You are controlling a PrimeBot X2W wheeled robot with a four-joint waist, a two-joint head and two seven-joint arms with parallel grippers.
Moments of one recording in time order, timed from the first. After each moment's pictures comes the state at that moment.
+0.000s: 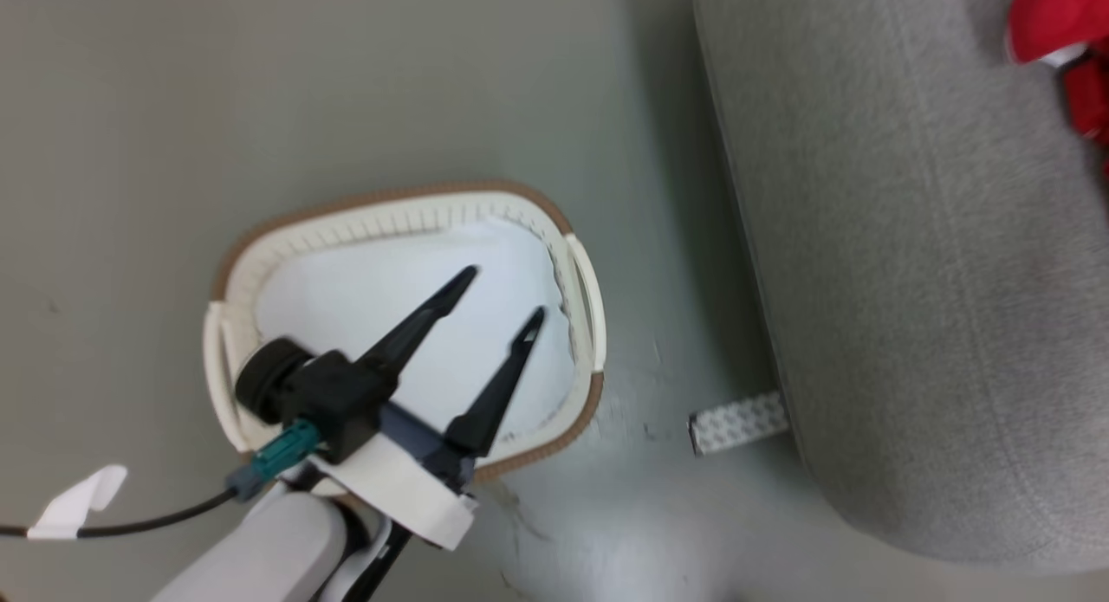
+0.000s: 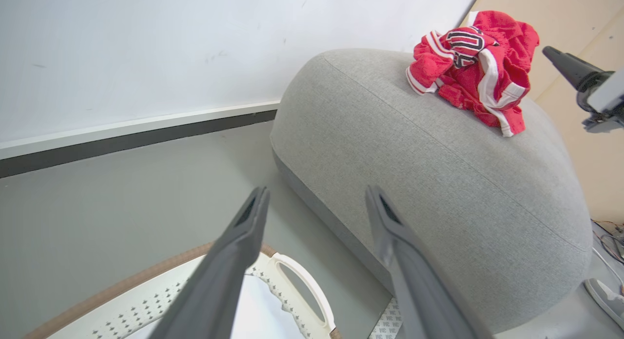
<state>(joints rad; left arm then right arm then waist) -0.54 0.51 -0.76 -0.09 -0.53 0.09 -0.18 -0.64 -0.05 -0.55 0.35 0.13 0.13 -0.26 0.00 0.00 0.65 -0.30</state>
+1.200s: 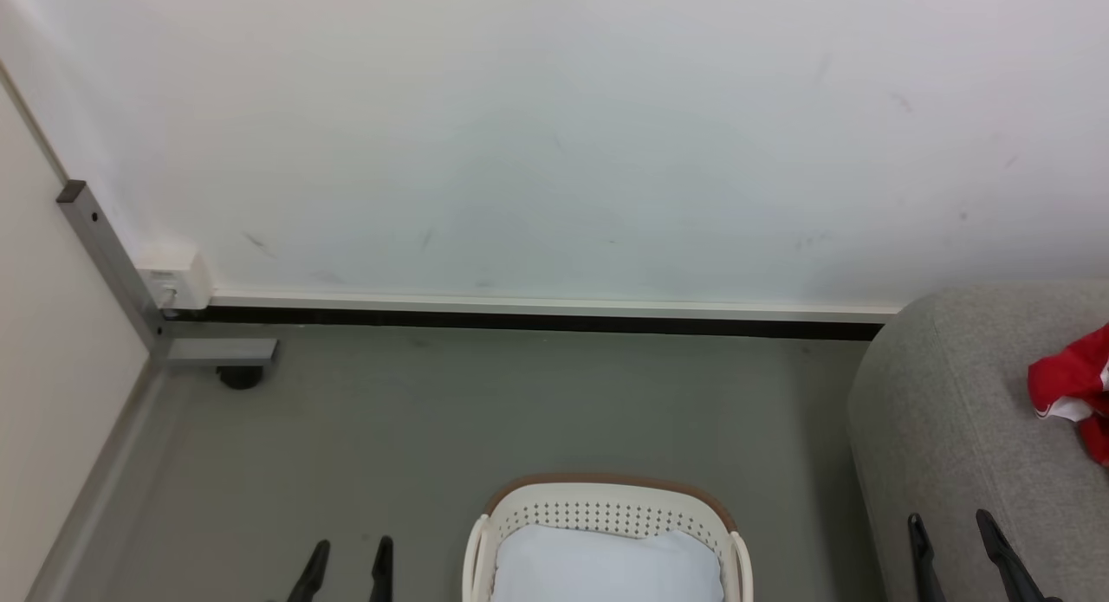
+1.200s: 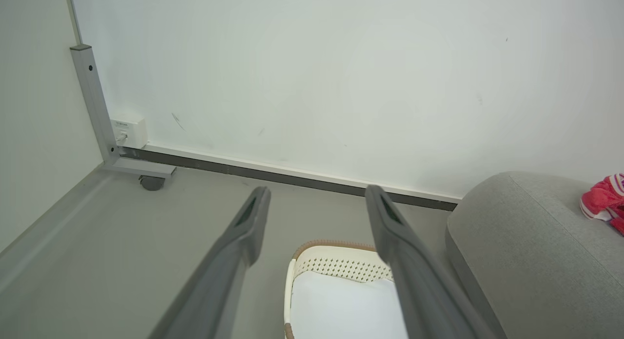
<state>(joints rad) 0.09 0.14 -0.20 0.18 -0.35 0.01 -0.26 0.10 -0.05 -0.03 0.16 0.16 0.13 -0.26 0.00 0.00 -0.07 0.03</state>
